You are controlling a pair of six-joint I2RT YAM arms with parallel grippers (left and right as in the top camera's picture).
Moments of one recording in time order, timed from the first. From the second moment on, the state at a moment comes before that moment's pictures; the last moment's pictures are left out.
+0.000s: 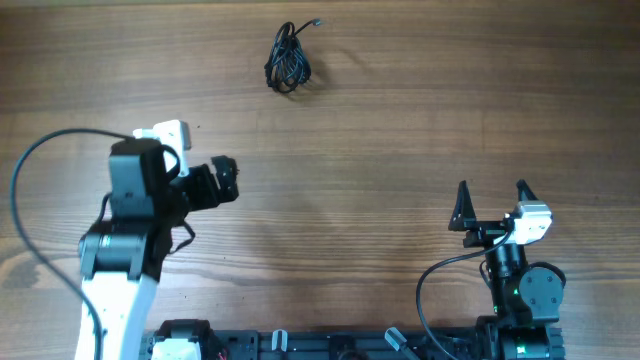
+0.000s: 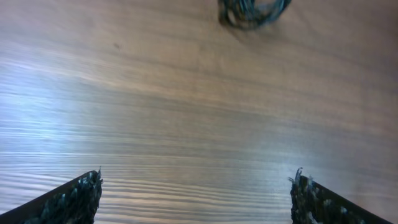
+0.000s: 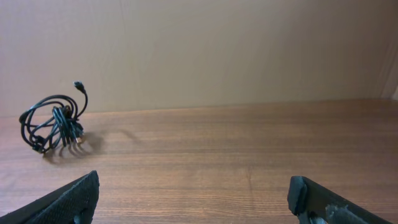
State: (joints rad) left arm -0.02 1.00 0.88 -0.75 0.17 -0.25; right arm 0.02 0.01 0.01 0.00 -0.01 0.07
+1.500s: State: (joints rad) left arm -0.02 1.49 1.15 -0.40 0.15 -0.40; right arm 0.02 0.01 0.01 0.00 -0.01 0.07
